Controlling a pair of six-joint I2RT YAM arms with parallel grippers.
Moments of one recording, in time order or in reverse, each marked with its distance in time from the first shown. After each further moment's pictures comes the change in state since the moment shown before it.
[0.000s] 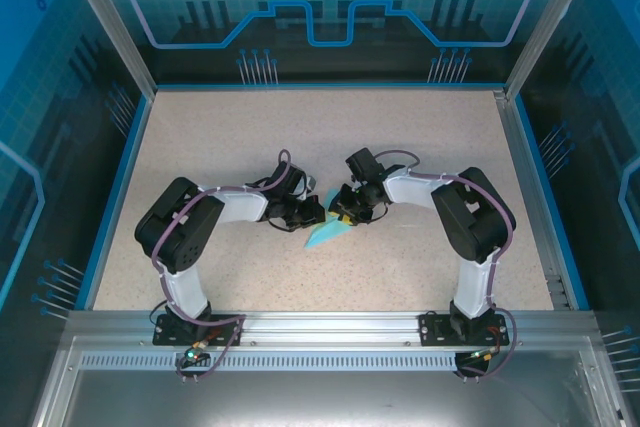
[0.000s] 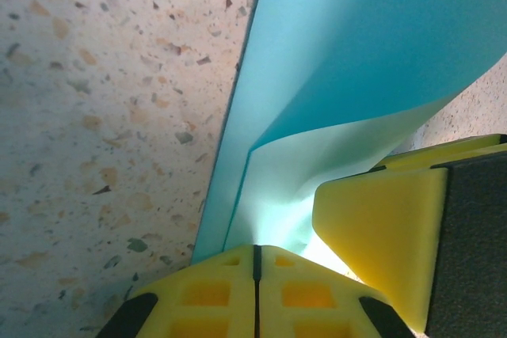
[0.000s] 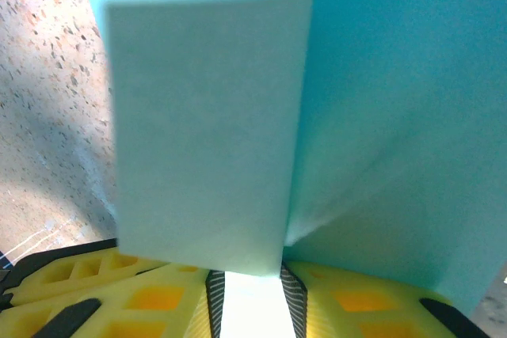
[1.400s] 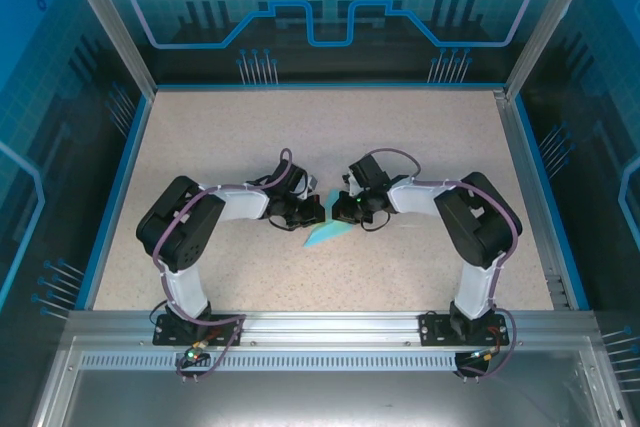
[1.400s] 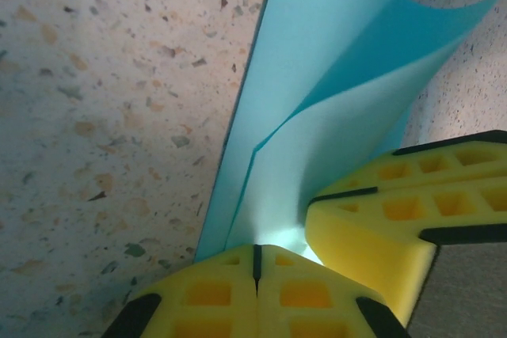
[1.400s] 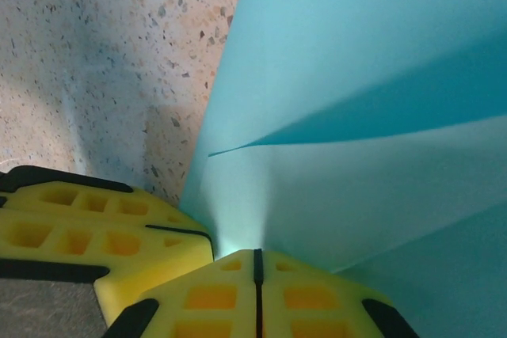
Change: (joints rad) left arm -0.001 0.015 0.027 -0.048 0.004 0.030; right arm 0.011 -0.061 -0.104 0.196 -0.029 -0.311
